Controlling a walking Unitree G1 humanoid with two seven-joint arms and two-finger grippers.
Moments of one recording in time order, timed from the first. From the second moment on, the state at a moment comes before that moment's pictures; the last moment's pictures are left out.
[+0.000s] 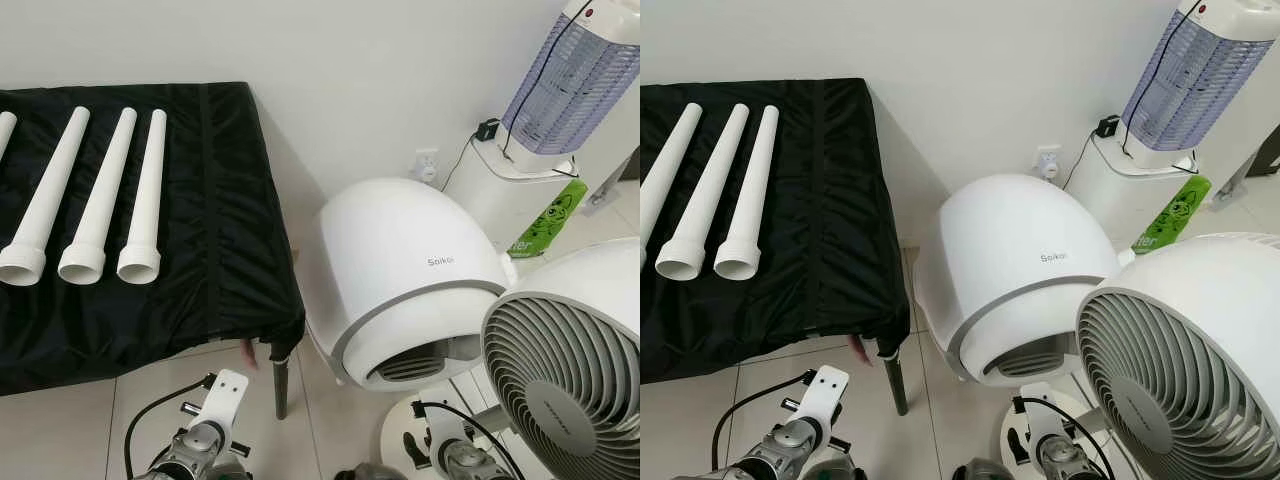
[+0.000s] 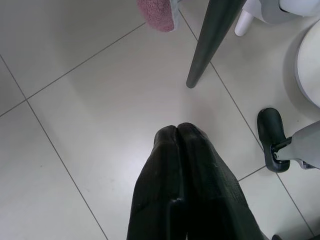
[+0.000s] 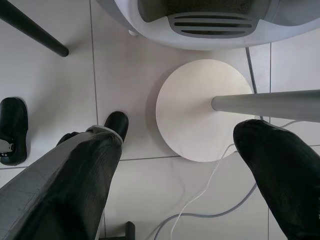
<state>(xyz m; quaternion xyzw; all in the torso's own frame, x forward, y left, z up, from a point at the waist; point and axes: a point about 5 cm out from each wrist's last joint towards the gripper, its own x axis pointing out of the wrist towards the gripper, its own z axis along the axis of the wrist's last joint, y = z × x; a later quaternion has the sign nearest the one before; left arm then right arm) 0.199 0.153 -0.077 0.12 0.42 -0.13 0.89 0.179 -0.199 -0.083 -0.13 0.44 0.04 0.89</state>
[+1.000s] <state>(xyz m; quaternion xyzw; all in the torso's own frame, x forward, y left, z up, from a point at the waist) 0.200 0.149 -0.075 0.11 0.40 -0.13 0.90 0.176 -0.202 -0.082 -0.11 0.43 0.05 0.89</state>
